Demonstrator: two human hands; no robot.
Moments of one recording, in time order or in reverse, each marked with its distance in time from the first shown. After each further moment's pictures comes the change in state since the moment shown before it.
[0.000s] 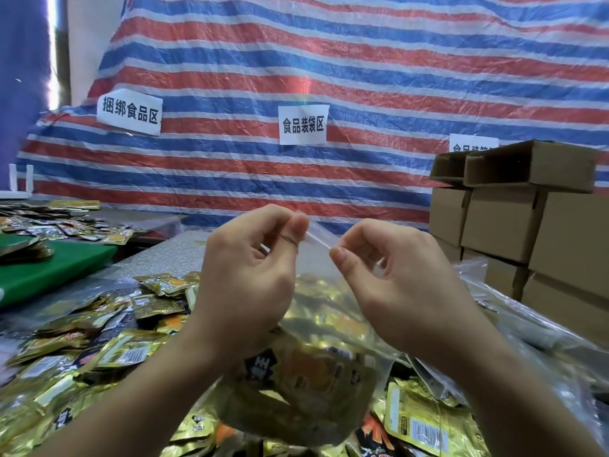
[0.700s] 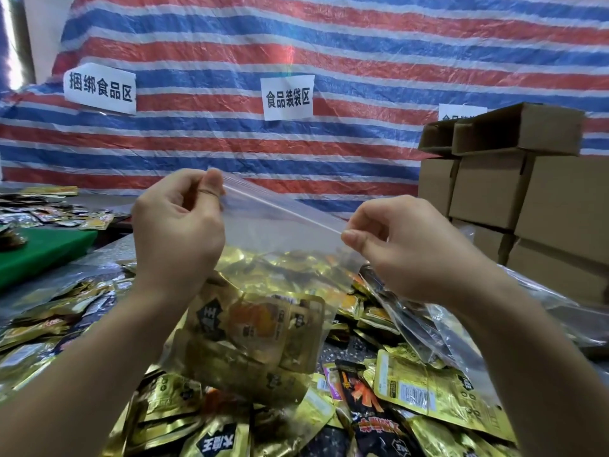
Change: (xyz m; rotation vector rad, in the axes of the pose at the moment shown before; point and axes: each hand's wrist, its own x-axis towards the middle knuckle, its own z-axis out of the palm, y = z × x) left_hand 0.012 -0.046 -0.017 0.117 0.211 -0.131; right_hand 0.009 0.035 -0.016 -0.193 -0.184 0.147
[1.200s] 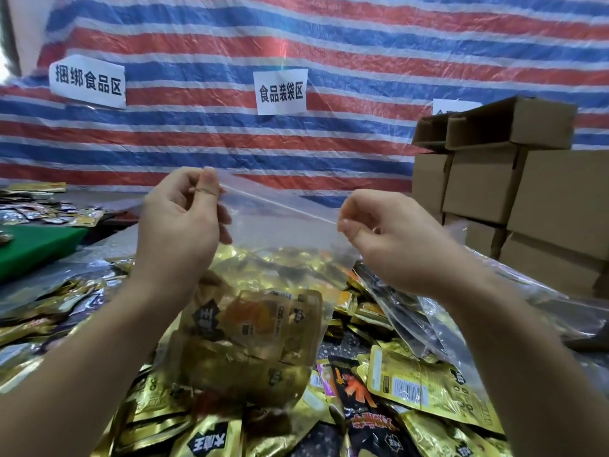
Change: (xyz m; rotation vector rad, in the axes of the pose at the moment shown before) left_hand -0.001 -0.010 0.008 -0.170 -0.115 -0.200; right_hand 0.003 0.002 0.002 0.035 0.000 0.018
